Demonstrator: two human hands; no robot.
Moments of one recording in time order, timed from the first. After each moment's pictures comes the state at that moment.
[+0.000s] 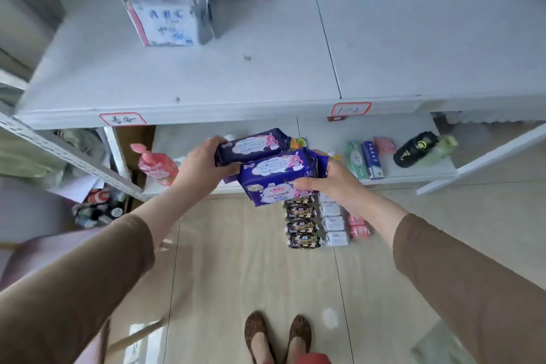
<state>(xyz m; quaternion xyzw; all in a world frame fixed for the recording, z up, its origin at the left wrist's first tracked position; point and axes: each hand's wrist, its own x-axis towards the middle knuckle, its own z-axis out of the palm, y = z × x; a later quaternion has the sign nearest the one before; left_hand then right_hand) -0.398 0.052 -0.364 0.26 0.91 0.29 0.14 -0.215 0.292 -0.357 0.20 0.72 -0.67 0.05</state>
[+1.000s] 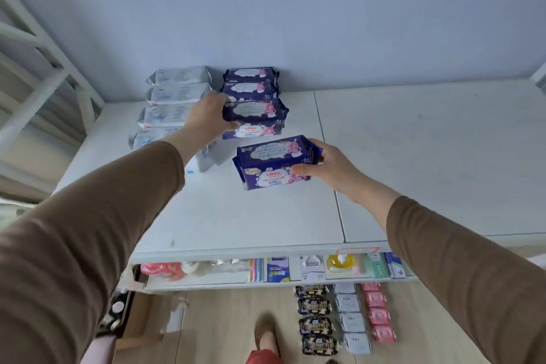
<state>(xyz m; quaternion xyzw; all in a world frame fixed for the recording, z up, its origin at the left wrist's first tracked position) -0.685 0.265 -0.185 0.32 0.94 0.15 0.00 -0.459 0.456 -0.234 0.12 0.74 -0.66 -0.03</state>
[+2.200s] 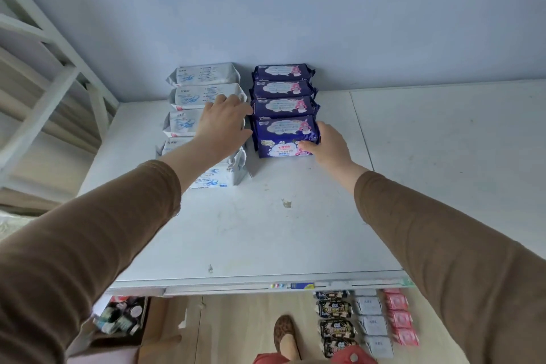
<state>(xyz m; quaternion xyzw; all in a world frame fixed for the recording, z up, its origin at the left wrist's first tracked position) -0.739 0.226 -0.202 0.39 0.92 0.03 -0.05 -0.612 0.432 -0.285 0.23 0.88 -0.40 -0.11</state>
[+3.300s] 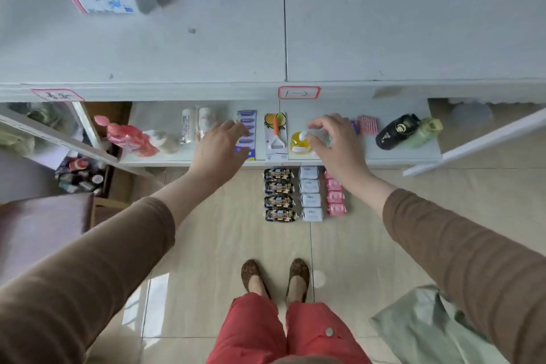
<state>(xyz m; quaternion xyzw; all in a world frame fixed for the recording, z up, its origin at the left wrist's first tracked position) -0.308 0.201 -0.348 0.35 0.92 0.18 0.08 -0.176 0.426 -0.353 0.18 0.91 -0.35 -0.11</state>
